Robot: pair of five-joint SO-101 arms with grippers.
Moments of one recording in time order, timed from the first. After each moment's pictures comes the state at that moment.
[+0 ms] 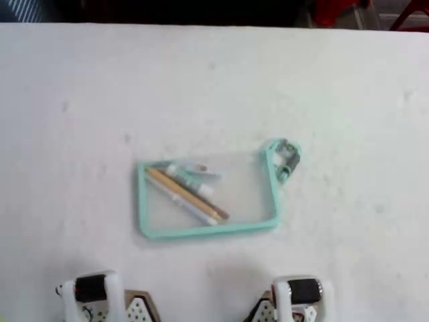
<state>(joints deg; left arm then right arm) -15.3 -105.3 -1.7 90.6 -2.6 -8.1 -103.3 -14.2 96.9 2.9</state>
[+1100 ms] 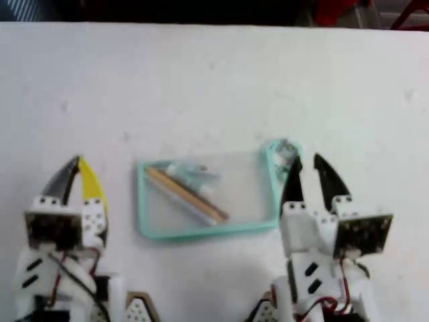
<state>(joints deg) -7.3 -105.1 62.2 64.5 -8.0 -7.8 -103.2 58.4 62.8 2.8</state>
